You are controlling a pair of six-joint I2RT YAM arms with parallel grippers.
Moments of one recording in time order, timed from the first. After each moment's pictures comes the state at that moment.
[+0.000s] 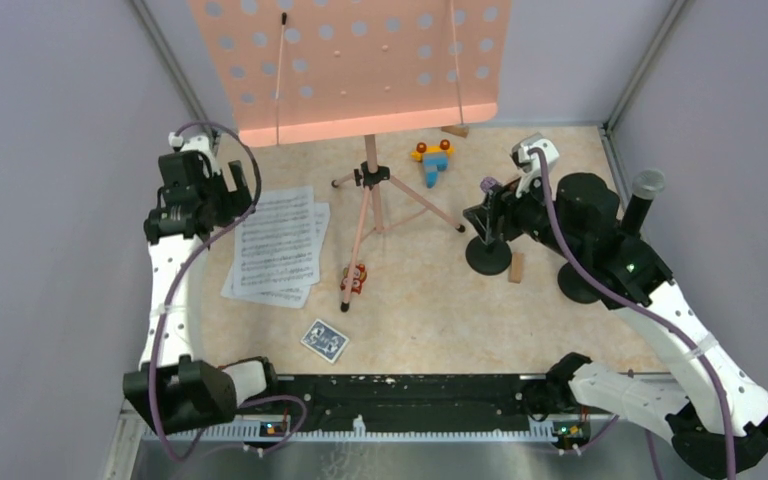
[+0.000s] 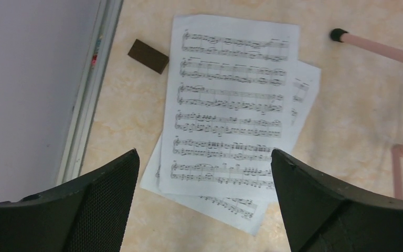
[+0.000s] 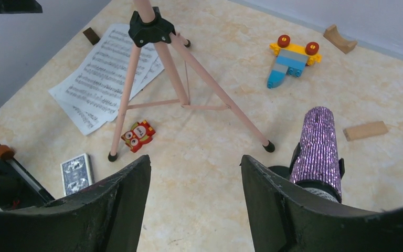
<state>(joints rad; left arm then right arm) 0.19 1.26 1.30 -0.74 -0.05 -0.07 0.63 0.93 1.22 -0.54 -0.02 0.13</state>
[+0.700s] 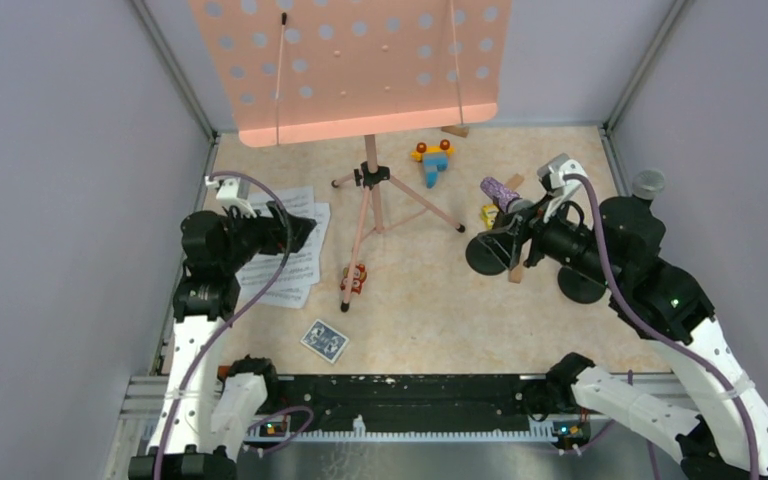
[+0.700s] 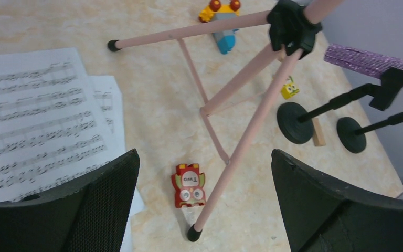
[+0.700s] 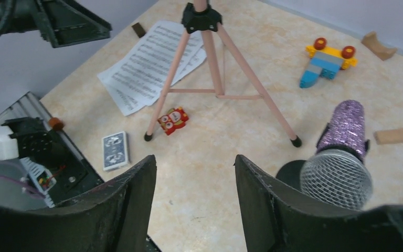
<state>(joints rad) 0.08 0.76 0.77 -0.28 0.54 -0.33 0.63 0.77 1.22 -0.68 -0.13 0.11</state>
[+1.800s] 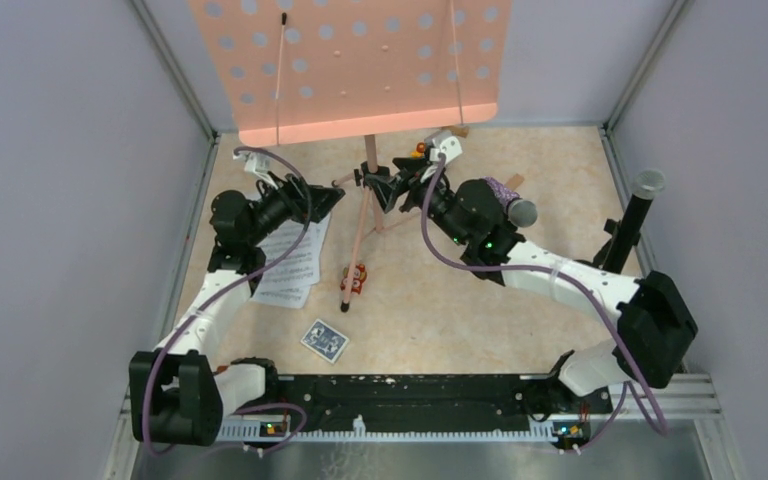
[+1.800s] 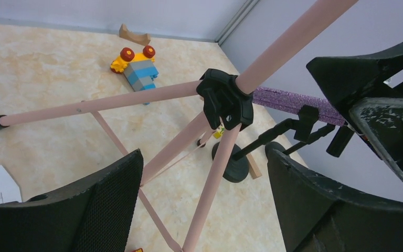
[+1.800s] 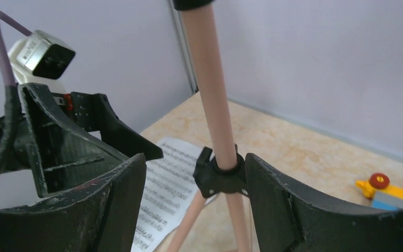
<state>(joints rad) -0.06 1.12 0.68 0.49 0.69 -0.66 0.84 1.40 1.01 0.57 0.10 0.17</state>
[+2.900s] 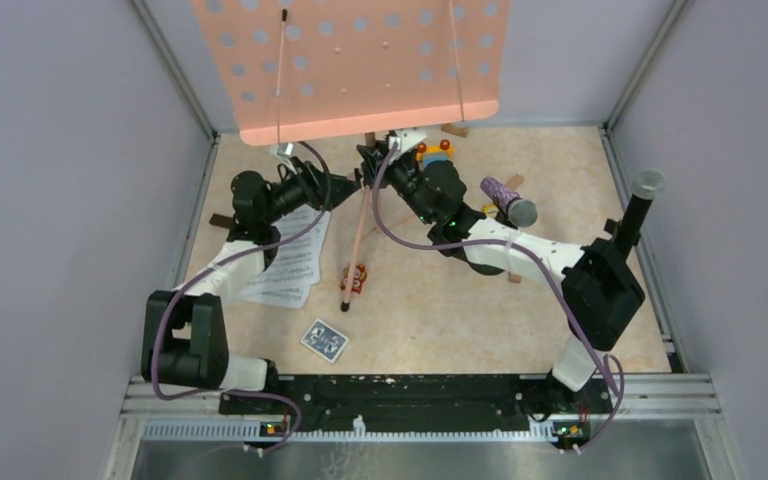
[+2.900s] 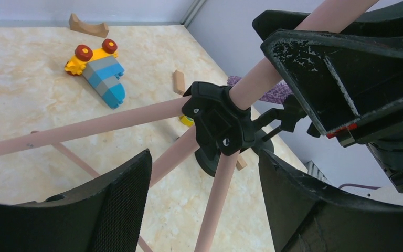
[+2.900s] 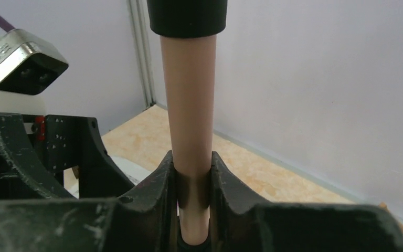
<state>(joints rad) -0.10 1.38 0.78 0.70 0.82 -0.71 0.83 1.70 1.26 0.69 0.17 -0.04</state>
